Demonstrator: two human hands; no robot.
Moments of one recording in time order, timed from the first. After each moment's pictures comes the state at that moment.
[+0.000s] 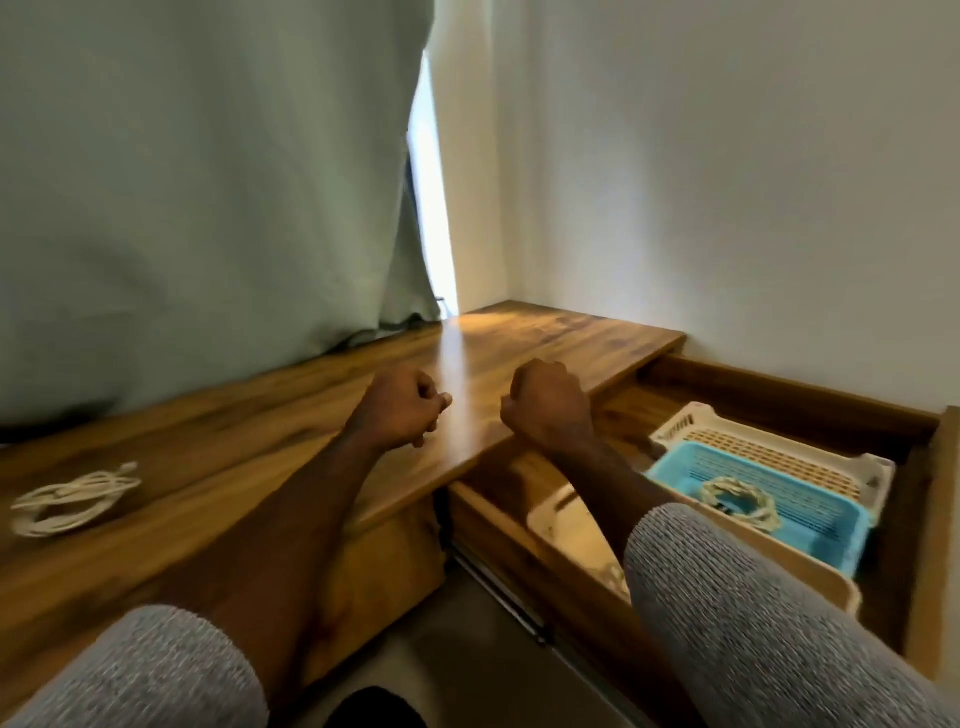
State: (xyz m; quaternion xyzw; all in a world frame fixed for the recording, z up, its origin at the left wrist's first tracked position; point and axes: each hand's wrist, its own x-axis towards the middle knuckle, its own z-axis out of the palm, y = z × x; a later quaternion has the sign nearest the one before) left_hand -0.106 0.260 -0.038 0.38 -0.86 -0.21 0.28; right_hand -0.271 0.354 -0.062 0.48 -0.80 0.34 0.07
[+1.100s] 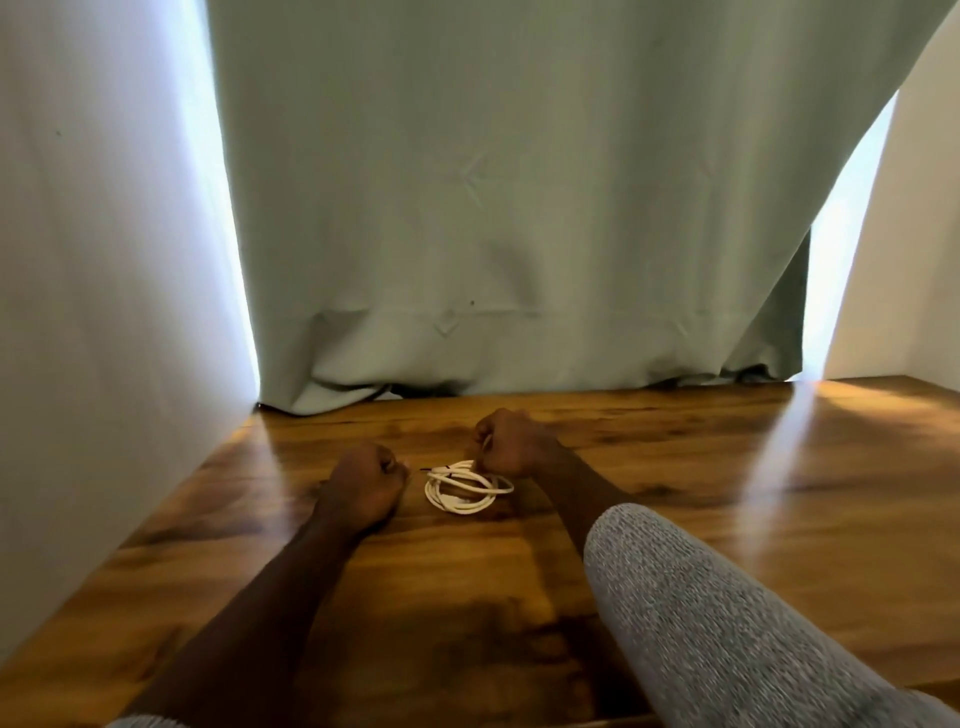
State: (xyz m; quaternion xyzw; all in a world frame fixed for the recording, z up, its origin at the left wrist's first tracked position) left_hand 0.306 0.113 -0.093 0.65 -0.66 -0.09 0.37; right_hand 0.091 0.074 -0.045 0.79 -0.57 0.19 -0.13
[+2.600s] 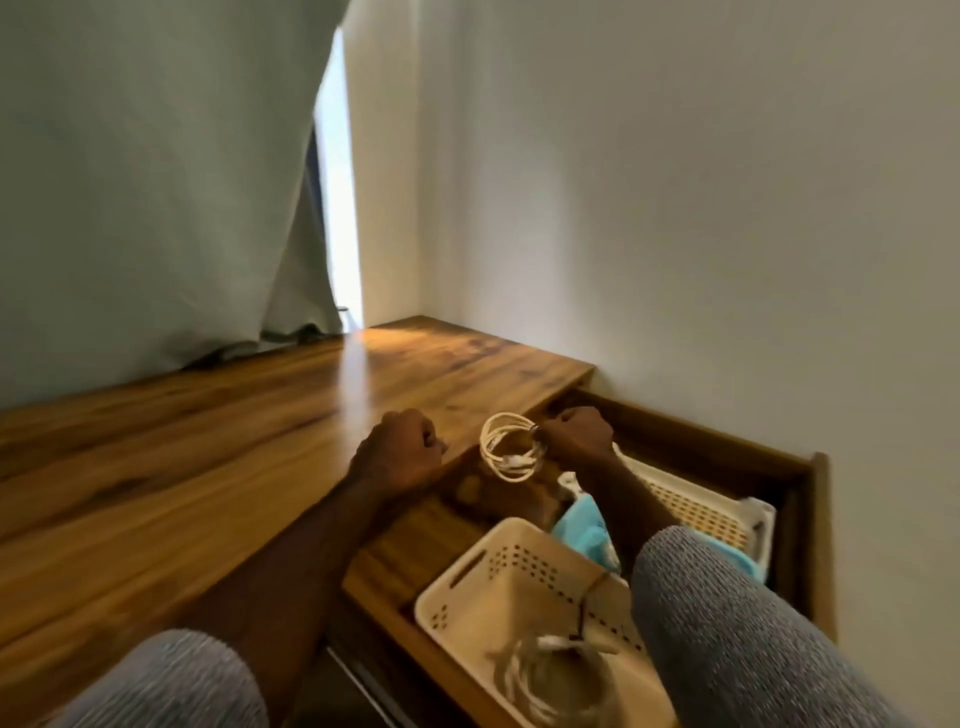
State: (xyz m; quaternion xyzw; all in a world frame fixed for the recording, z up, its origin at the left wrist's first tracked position) left_hand -0.254 0.236 -0.093 0.34 -0.88 -0.20 0.26; right_hand -0.453 0.372 -0.098 0.23 -0.82 0.51 -0.08
